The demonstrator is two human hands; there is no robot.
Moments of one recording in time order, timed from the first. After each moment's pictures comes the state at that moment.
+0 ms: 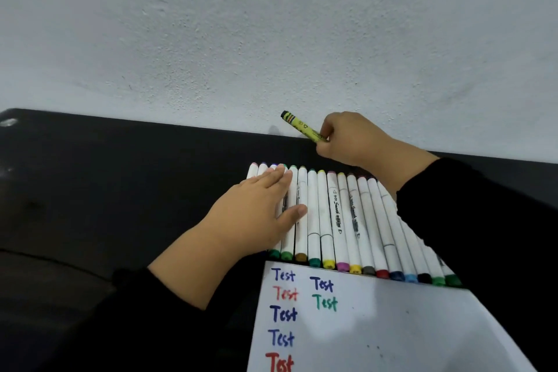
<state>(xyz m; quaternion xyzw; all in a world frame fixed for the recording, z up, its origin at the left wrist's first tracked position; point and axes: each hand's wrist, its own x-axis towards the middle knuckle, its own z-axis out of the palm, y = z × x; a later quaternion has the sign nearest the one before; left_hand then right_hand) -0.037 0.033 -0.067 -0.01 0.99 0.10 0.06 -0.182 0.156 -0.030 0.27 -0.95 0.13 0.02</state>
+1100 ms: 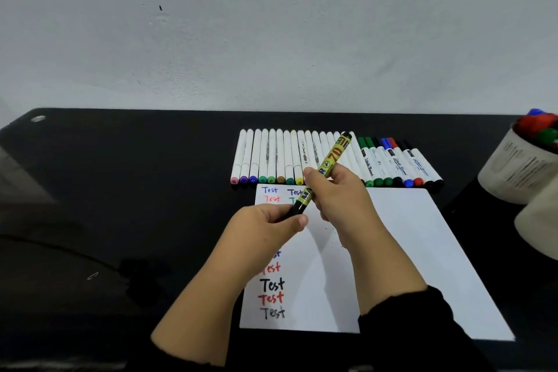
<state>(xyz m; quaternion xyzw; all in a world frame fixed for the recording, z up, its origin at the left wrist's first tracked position) 0.129 0.114 -0.044 -0.16 0.82 0.55 0.05 0.056 0.226 -0.049 0.01 -0.77 0.63 -0.08</state>
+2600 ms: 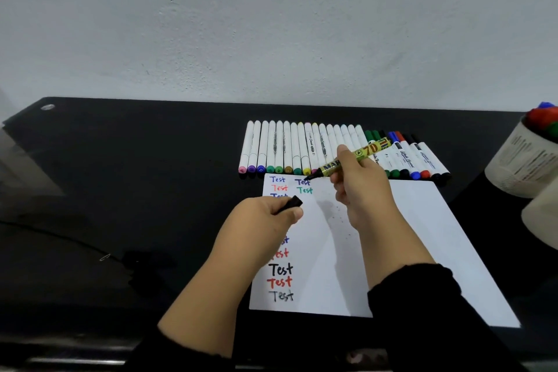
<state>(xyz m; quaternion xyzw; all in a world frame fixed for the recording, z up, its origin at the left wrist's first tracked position) 0.137 0.110 -0.053 -0.20 0.85 0.49 0.03 0.045 0.231 -0.053 -0.11 -0.68 0.72 -0.06</state>
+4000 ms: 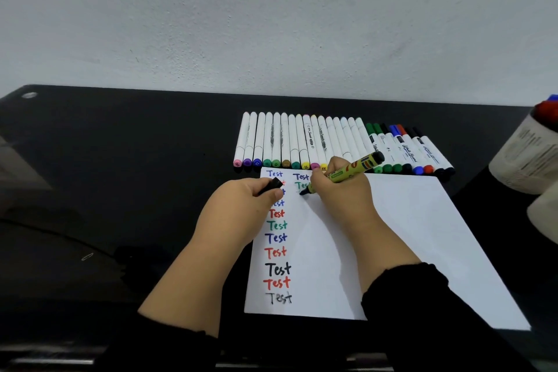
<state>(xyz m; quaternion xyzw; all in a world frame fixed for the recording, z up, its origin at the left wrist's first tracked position) 0.113 0.089 -0.065 -0.22 0.87 0.44 0.00 0.036 0.225 -0.096 0.04 -0.82 0.57 -0.01</state>
